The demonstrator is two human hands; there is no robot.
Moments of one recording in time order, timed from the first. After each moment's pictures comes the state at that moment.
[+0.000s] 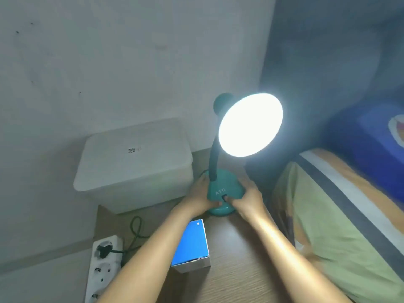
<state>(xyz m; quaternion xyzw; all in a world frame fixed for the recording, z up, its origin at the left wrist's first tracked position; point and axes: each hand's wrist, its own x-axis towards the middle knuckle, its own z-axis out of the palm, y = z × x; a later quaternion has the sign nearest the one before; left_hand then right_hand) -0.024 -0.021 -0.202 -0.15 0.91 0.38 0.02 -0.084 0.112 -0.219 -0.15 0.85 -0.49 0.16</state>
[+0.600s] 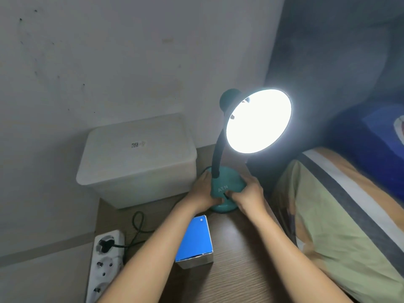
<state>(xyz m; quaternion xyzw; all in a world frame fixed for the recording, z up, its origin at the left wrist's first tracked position) -0.025 -0.029 -0.215 -0.15 0.90 0.41 0.01 -0.082 0.101 -0.219 -0.13 0.86 -0.48 0.09</state>
